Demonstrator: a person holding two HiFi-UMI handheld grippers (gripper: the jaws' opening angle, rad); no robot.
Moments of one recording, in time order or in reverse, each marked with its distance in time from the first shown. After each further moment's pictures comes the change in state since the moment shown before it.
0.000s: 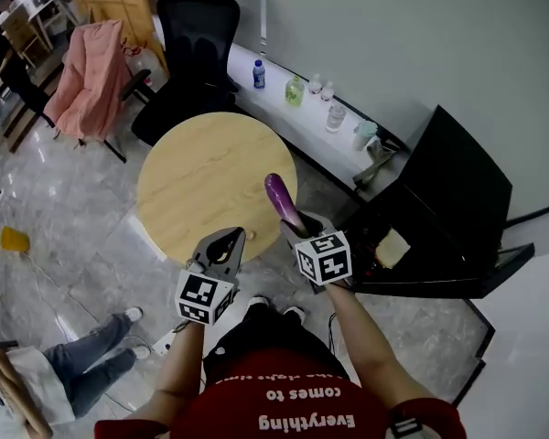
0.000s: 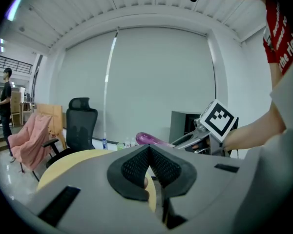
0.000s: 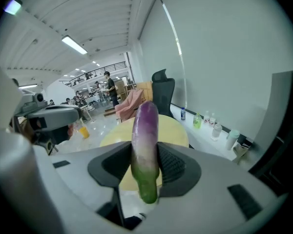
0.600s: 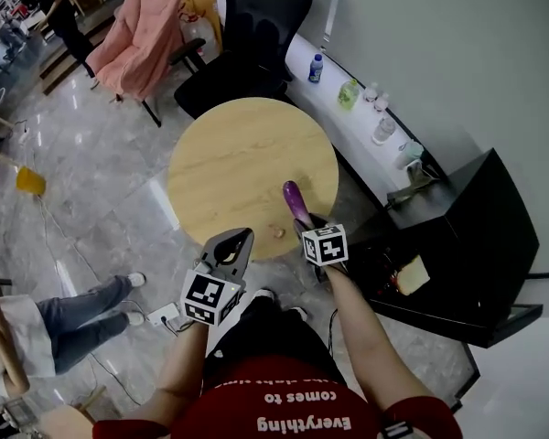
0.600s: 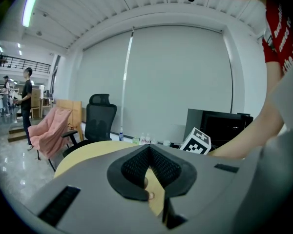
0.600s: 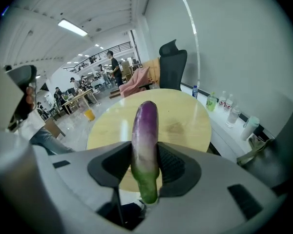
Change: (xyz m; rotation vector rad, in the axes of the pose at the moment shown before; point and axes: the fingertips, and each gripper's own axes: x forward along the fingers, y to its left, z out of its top) left arm -0.037 0.050 -0.031 -0.086 0.022 0.177; right arm 0.129 0.002 -0.073 -0.040 0.230 0.094
